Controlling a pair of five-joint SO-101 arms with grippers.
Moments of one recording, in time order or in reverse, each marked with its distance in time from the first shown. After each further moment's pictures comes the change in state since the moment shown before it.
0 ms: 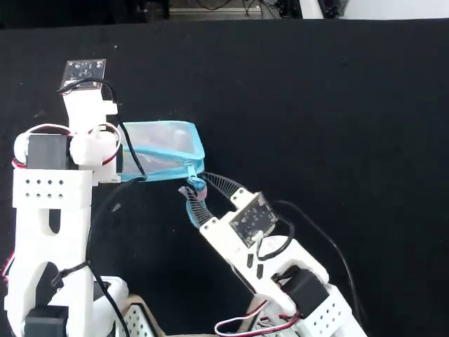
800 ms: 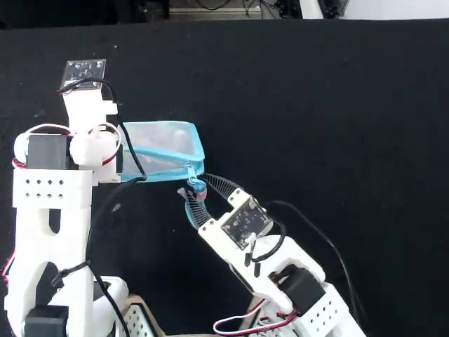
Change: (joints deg) left arm 0.0 0.0 0.0 0.0 0.0; right arm 0.0 0.0 2.5 -1.7 4.1
